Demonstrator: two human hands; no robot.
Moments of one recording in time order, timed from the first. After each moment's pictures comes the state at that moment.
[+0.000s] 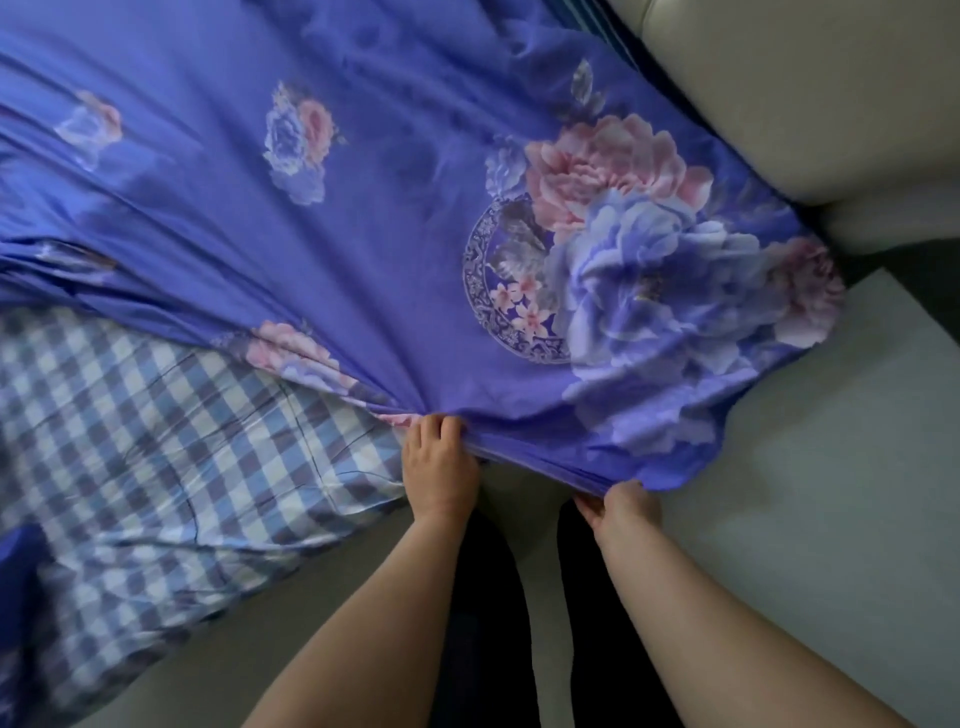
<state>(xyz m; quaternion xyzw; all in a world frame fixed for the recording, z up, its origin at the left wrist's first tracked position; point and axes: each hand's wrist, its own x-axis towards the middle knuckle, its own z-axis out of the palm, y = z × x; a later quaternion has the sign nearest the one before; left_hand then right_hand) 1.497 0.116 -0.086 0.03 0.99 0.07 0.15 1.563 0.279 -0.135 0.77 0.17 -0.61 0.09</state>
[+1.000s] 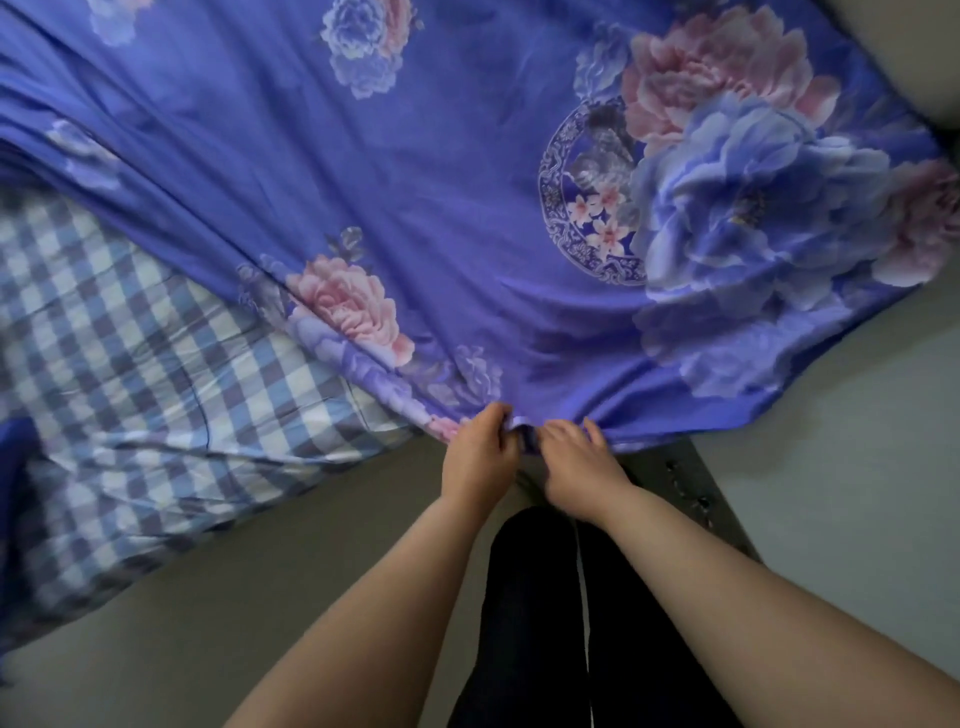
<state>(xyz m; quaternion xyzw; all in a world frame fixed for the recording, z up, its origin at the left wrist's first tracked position) 1.573 0.052 -0.096 -0.03 0.94 0.25 0.22 1.596 0.187 -0.118 -0.06 0.88 -0.26 0.39</state>
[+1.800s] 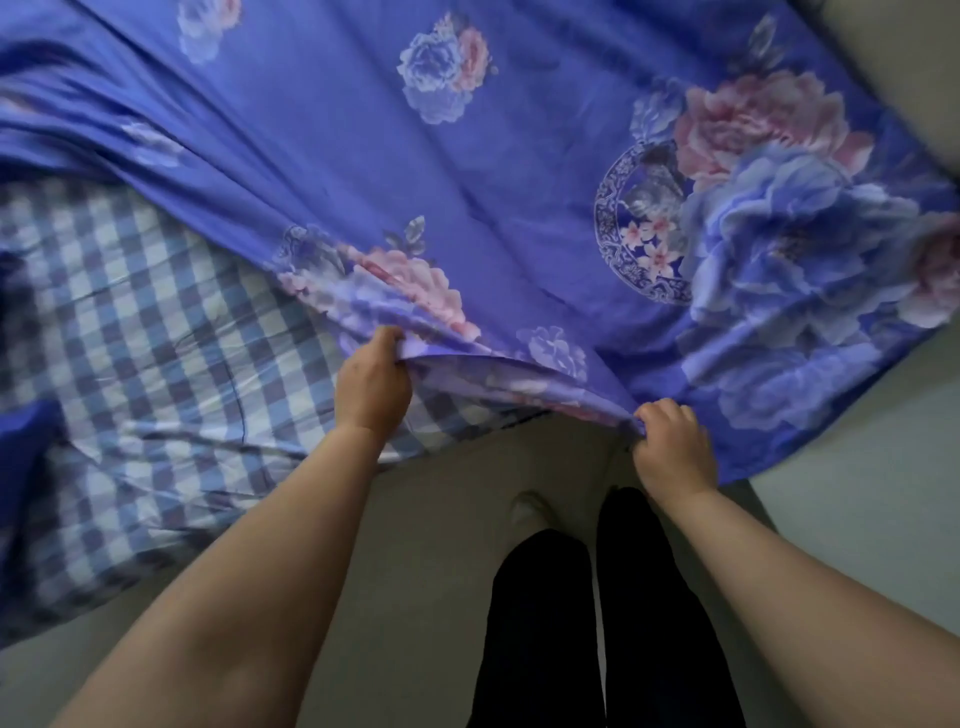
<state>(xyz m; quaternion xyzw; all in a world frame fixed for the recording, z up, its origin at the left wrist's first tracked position) 1.486 -0.104 -0.054 -0.03 0.99 0.15 0.05 1.594 0.199 -0.100 0.15 0.95 -0.21 0.17</state>
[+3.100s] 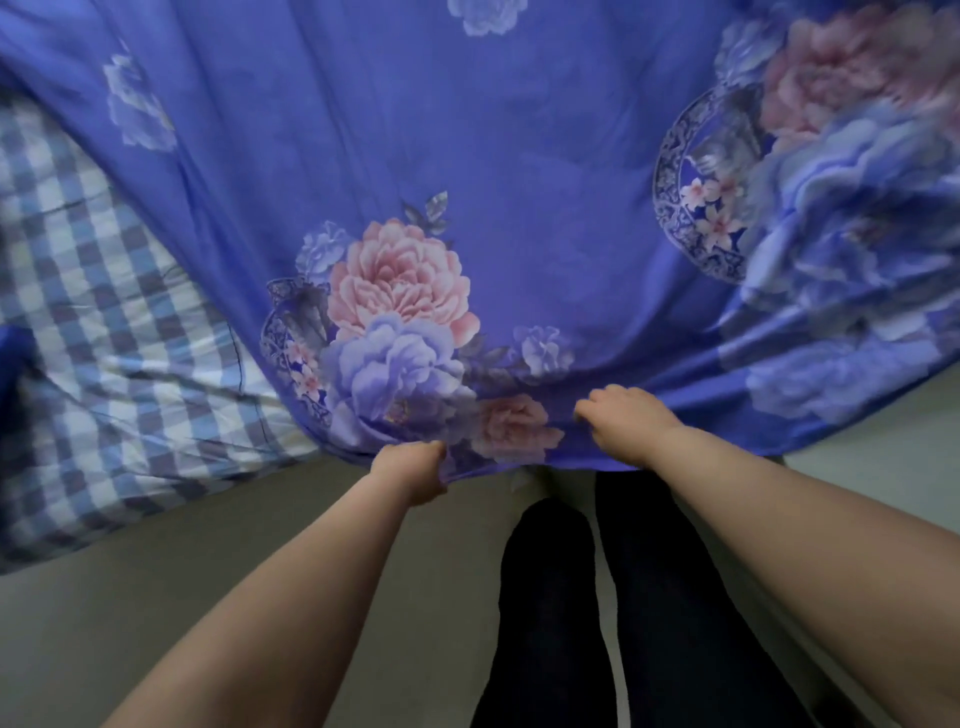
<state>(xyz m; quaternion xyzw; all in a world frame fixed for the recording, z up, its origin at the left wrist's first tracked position) 1.594 -0.150 -0.137 0.08 0.84 -0.05 0.53 1.558 0.136 -0.147 -0.26 0.89 -0.02 0.38</state>
